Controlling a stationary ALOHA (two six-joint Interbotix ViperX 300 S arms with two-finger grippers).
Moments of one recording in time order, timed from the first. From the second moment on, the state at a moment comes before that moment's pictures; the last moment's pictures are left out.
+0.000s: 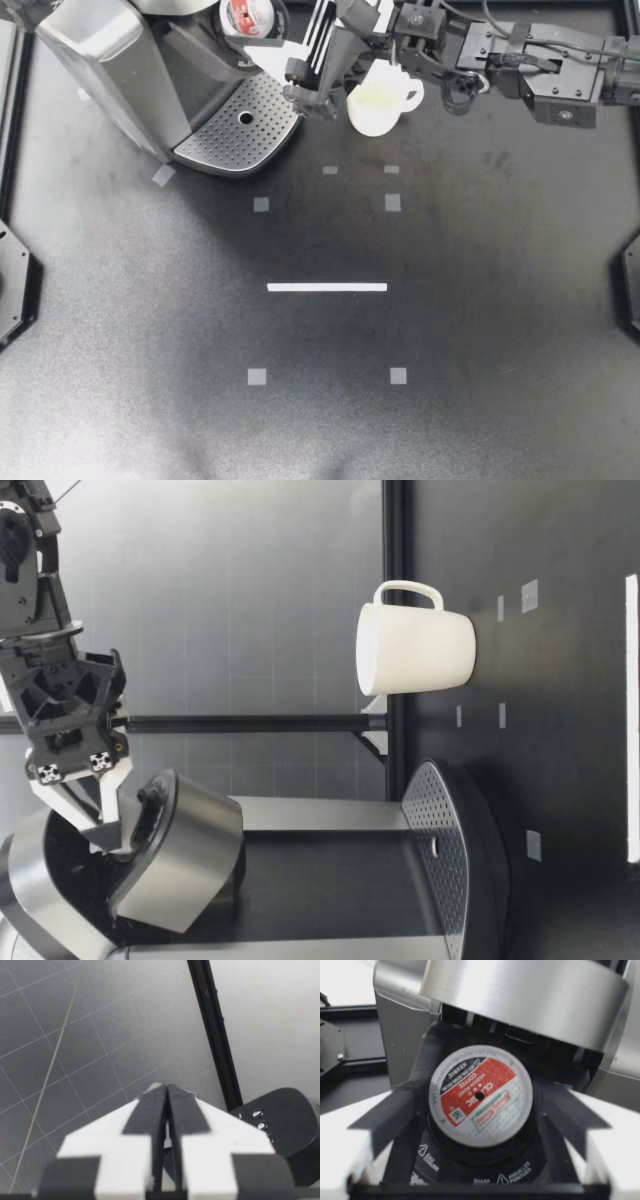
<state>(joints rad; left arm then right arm) 0.33 -0.71 0.61 1.48 0.63 -1.13 -0.35 0.08 0.29 -0.01 -0.20 -0.16</state>
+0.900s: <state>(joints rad) 0.42 -0.77 0.70 1.52 0.63 -1.24 -0.31 -0.12 0.51 0.00 -0.35 -0.13</state>
